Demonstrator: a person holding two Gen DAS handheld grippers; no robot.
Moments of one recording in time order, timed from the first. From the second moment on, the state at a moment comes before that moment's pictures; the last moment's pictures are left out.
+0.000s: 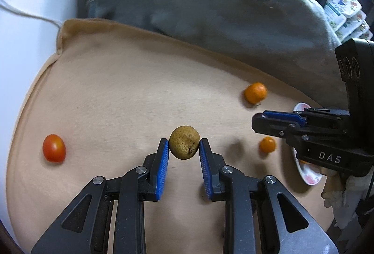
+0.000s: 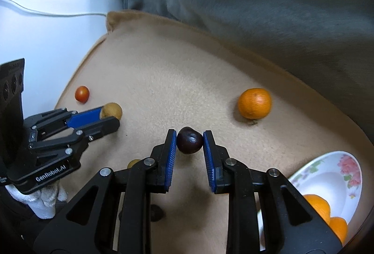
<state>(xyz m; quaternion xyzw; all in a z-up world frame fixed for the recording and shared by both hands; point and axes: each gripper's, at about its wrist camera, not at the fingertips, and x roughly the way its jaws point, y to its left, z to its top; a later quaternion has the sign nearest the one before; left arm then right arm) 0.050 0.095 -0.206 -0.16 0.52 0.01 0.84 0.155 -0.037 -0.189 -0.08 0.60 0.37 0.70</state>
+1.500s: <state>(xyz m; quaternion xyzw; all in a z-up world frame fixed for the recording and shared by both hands) 0.052 -0.124 -0.166 -0.07 0.54 -0.22 0.81 0.189 -0.246 -0.158 0.04 0.60 0.25 0.76</state>
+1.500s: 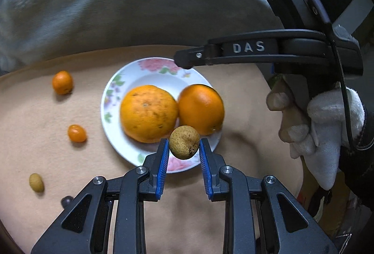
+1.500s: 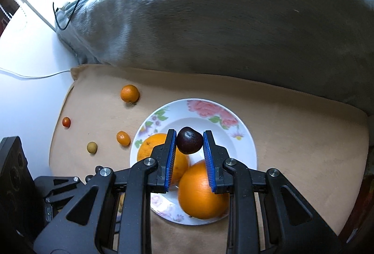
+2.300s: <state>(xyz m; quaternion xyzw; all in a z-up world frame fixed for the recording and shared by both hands) 0.056 -0.150 -0.171 -0.04 0.55 -0.22 0.81 0.194 -0.253 -0.169 0.04 0.60 0.27 0.75</state>
